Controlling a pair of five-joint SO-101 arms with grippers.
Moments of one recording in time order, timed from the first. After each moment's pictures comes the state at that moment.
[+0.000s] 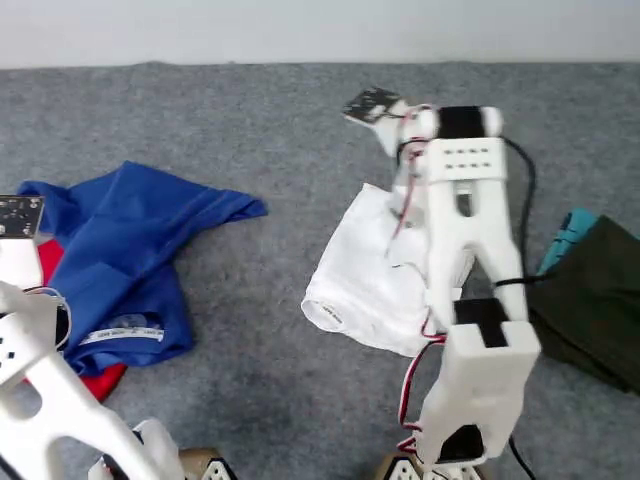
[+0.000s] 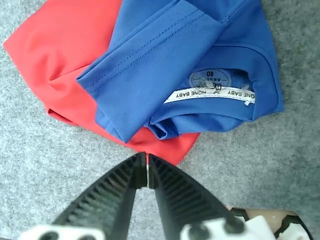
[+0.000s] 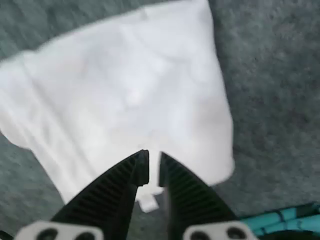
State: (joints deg) left arm -45.7 -35.2 27.7 96.7 -29.2; right arm -9.5 22.8 -30.4 97.3 38.2
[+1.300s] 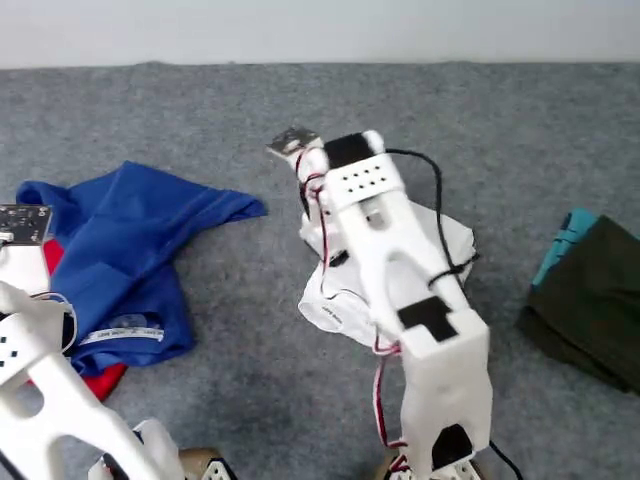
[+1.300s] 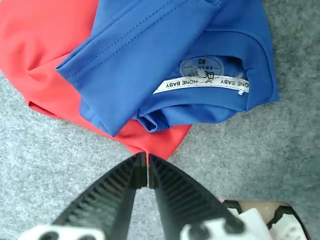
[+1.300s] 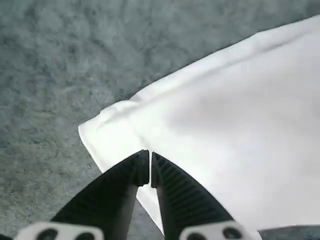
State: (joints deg) left arm -45.7 -35.2 31.0 96.7 -29.2; right arm -26.5 30.9 -26.0 97.1 15.7
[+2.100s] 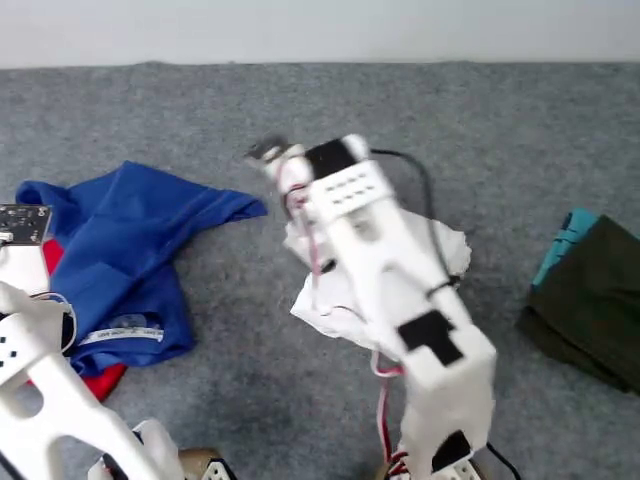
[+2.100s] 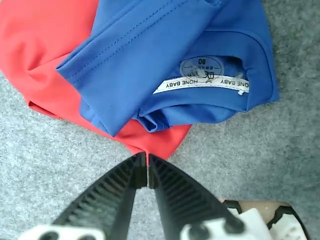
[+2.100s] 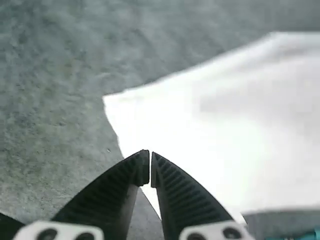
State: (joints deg) left arm -45.7 -35.2 31.0 96.7 -29.2; right arm -27.9 18.3 -22.2 100.5 15.6
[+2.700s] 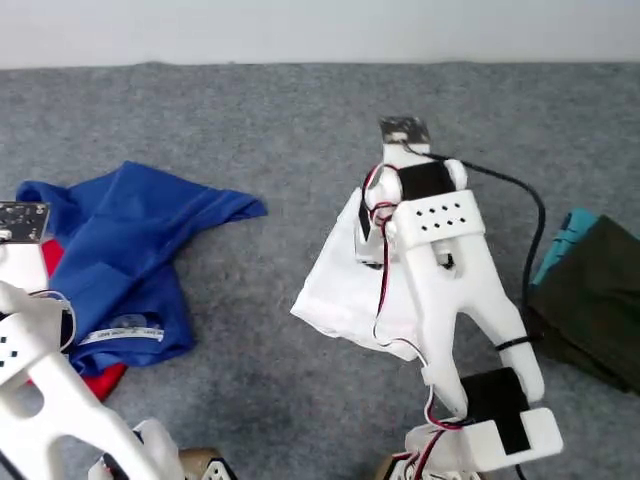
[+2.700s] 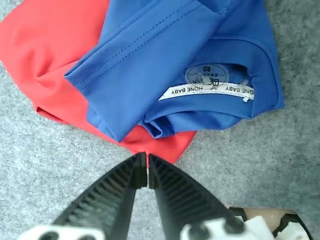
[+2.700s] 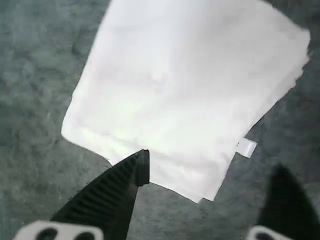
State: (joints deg) left arm -45.7 -35.2 31.0 95.0 -29.2; right arm -17.0 -3.1 6.0 89.0 -16.7
